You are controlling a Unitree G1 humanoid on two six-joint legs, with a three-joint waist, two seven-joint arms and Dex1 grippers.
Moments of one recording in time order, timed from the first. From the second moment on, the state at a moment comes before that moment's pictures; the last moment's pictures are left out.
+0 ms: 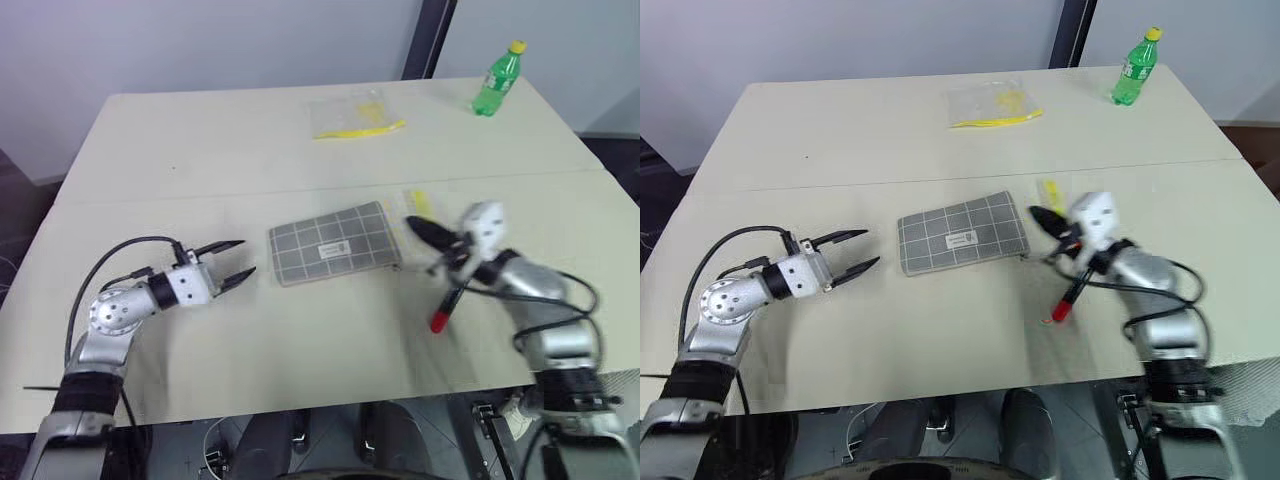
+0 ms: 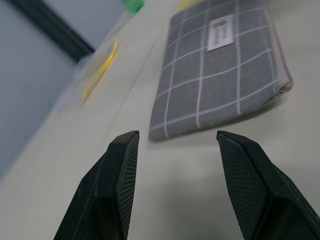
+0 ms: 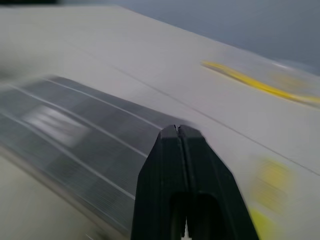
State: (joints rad) left arm -0.29 0.62 0.01 0.40 0.05 -0.81 -0.84; right arm -0.30 -0.48 0.03 -0.01 0.26 0.10 0.69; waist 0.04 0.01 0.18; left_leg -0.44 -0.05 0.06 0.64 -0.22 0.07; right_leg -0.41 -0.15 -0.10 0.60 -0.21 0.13
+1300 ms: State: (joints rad) left arm -0.55 0.48 -0.24 0.71 0.14 -0.94 -0.68; right arm -0.32 -0.54 0.05 -0.16 0.10 0.33 0.67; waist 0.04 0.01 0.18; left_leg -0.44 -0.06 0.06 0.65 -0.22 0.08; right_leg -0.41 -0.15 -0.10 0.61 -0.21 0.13
